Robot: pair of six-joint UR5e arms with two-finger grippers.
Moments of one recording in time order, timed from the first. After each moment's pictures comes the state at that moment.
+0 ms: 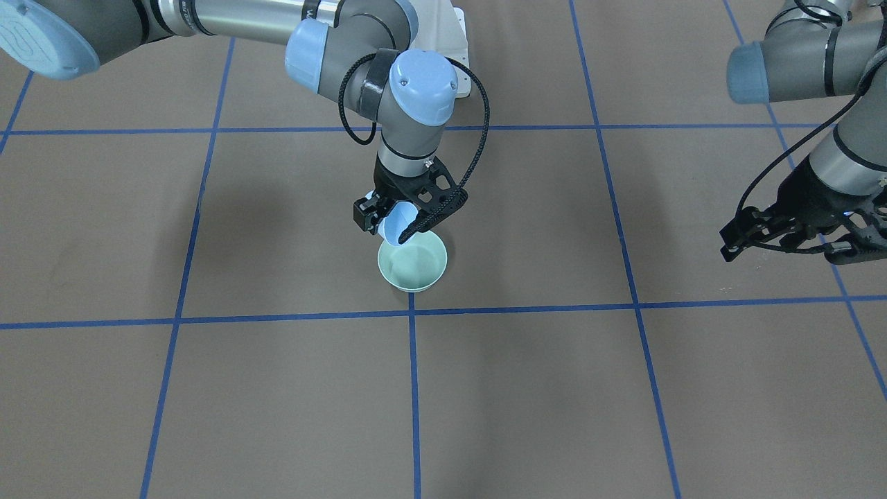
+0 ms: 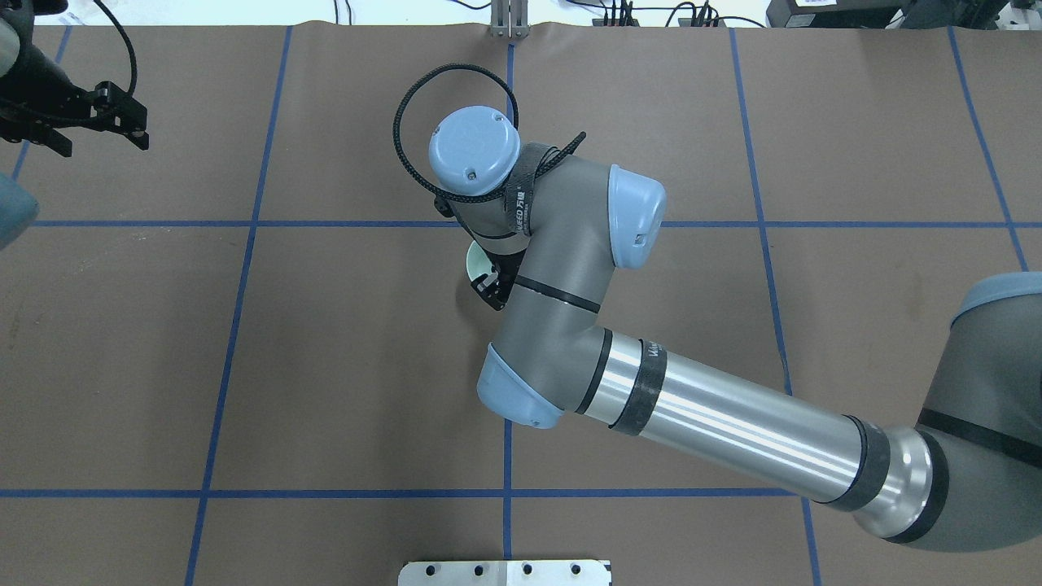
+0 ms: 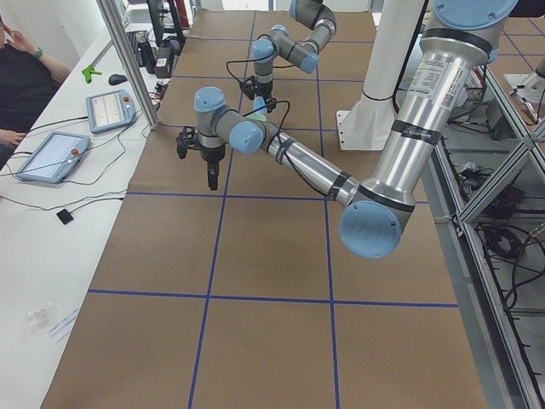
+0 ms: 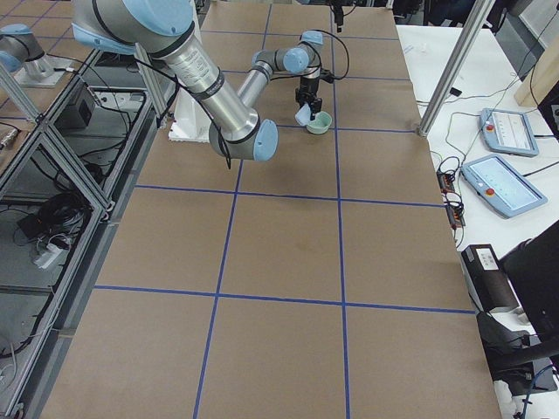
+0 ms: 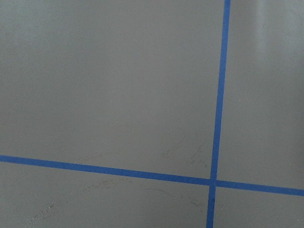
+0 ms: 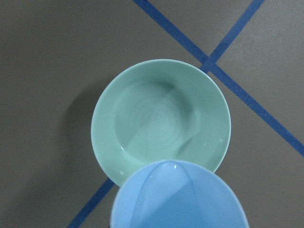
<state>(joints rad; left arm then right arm) -1.14 -1.91 -1.76 -1.58 -2.19 -0.77 0.53 -0.61 1.42 -1.88 1.84 0.44</state>
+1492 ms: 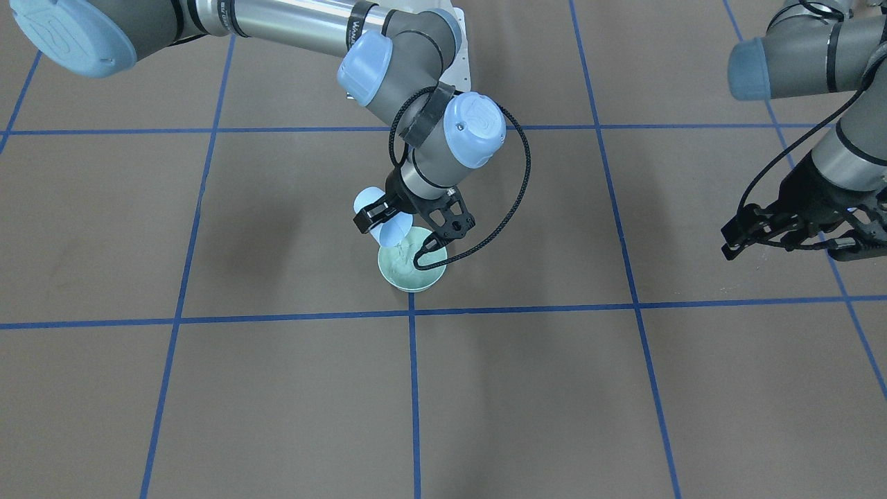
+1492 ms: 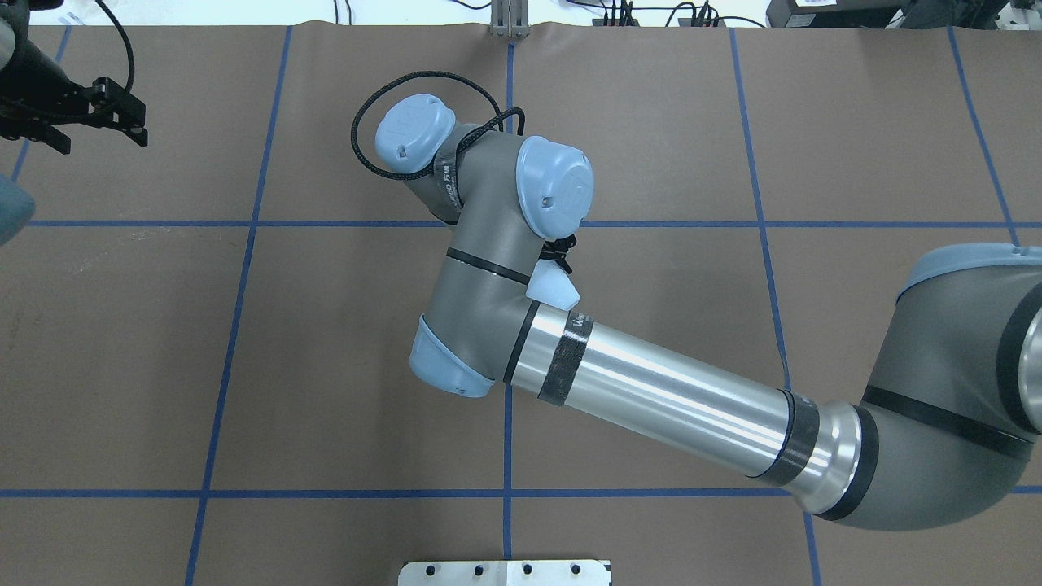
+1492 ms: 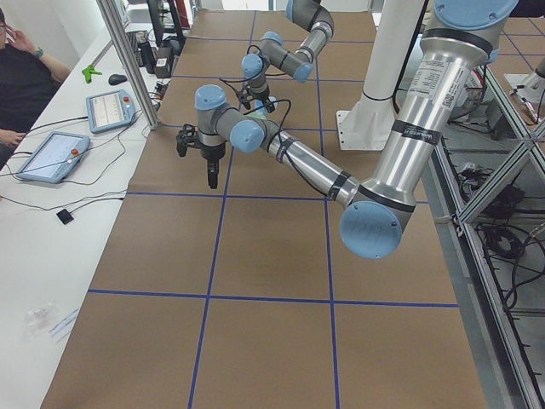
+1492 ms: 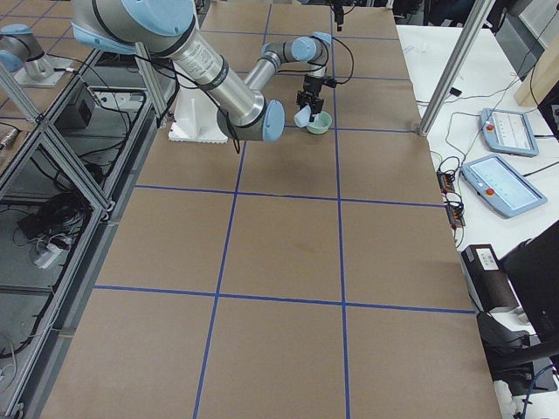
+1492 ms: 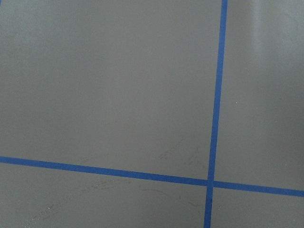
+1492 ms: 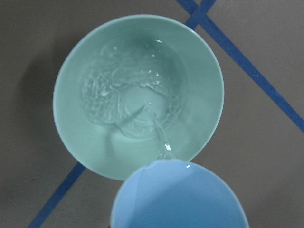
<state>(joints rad) -1.14 -1.91 -1.77 -1.58 -2.19 -0.78 0.53 -0.46 1.22 -2.09 1.85 0.39</state>
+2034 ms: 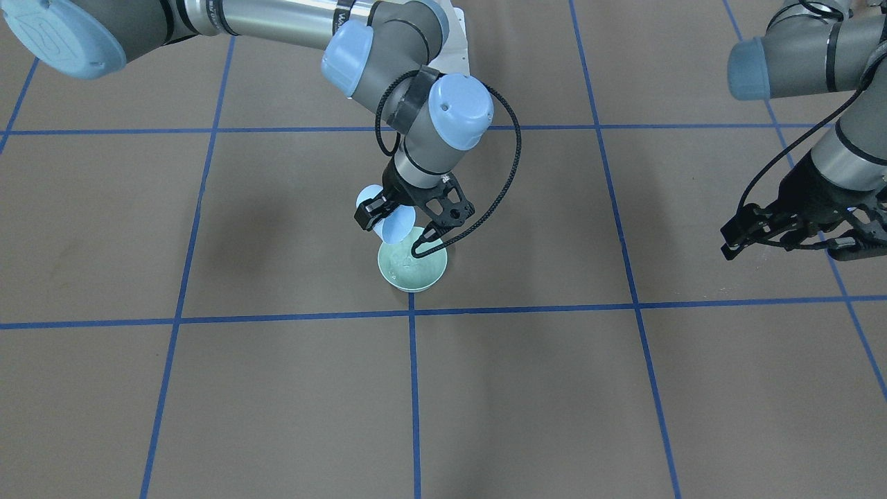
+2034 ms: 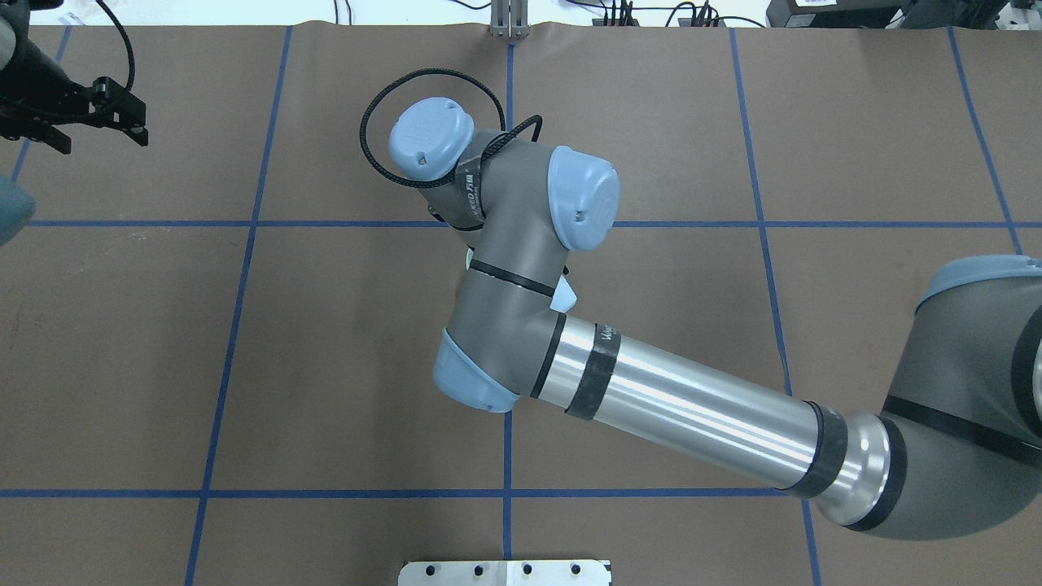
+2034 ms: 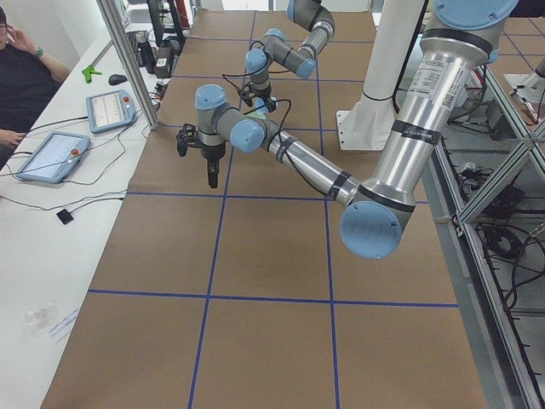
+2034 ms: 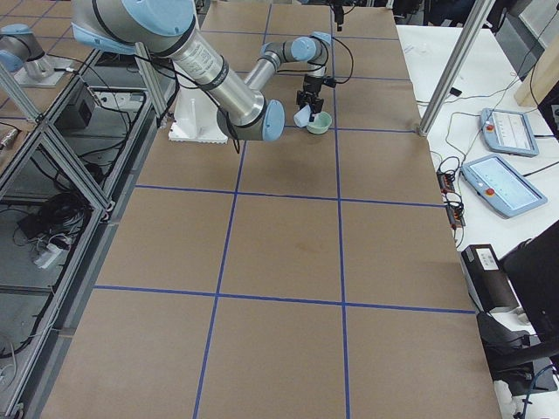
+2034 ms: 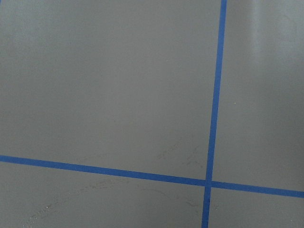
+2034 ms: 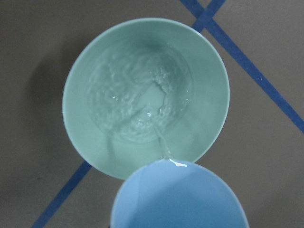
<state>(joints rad) -1.14 -1.91 -1.77 -1.58 -2.19 -0.78 0.53 -0.55 1.35 -1.99 1.85 0.41</state>
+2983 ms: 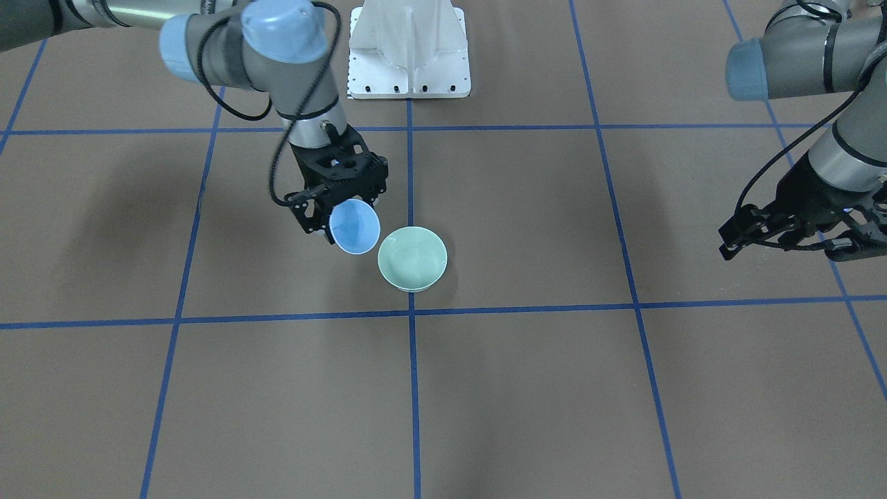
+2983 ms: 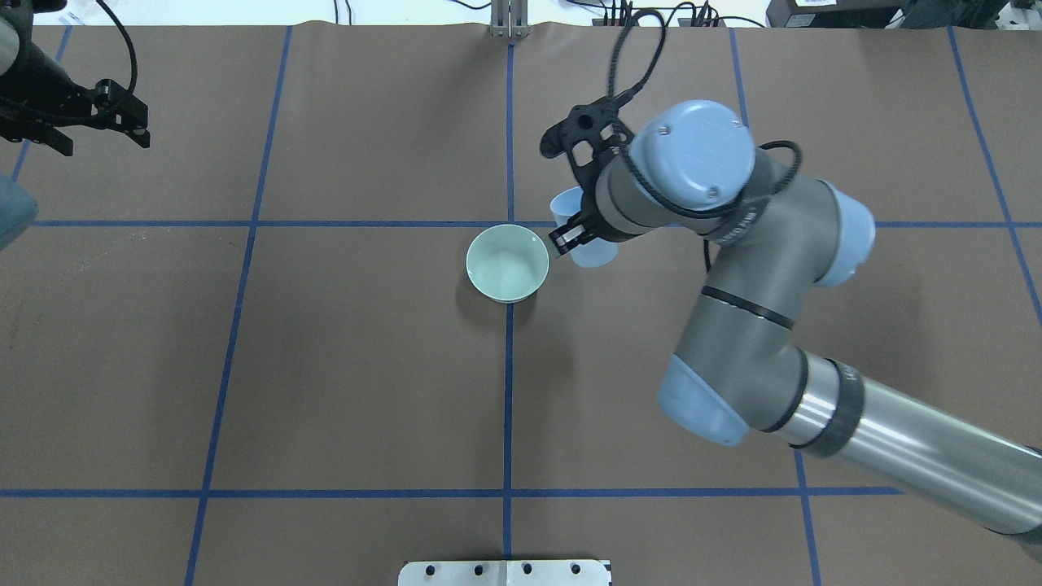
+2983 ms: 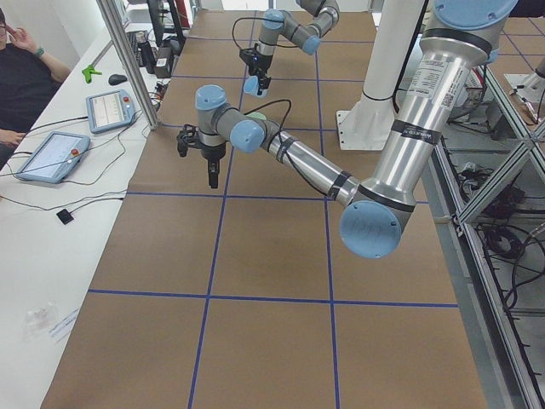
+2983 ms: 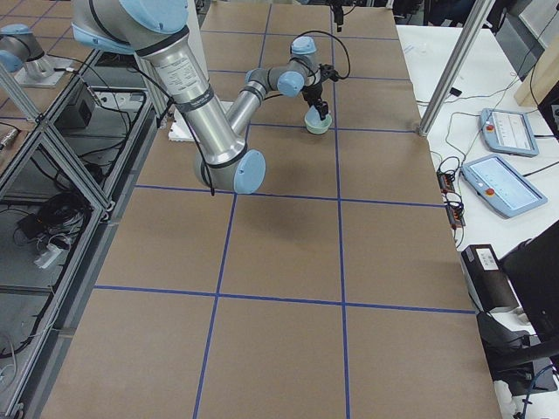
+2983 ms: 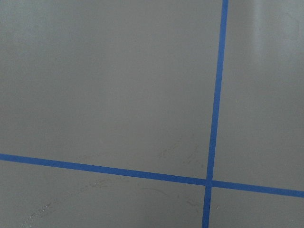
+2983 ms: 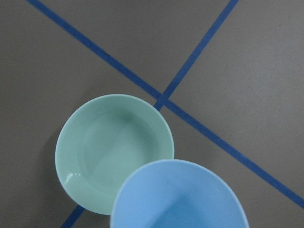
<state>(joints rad) -1.14 -1.91 -1.77 -1.58 -2.19 -0.78 0.62 -0.98 1.82 -1.43 1.72 0.64</state>
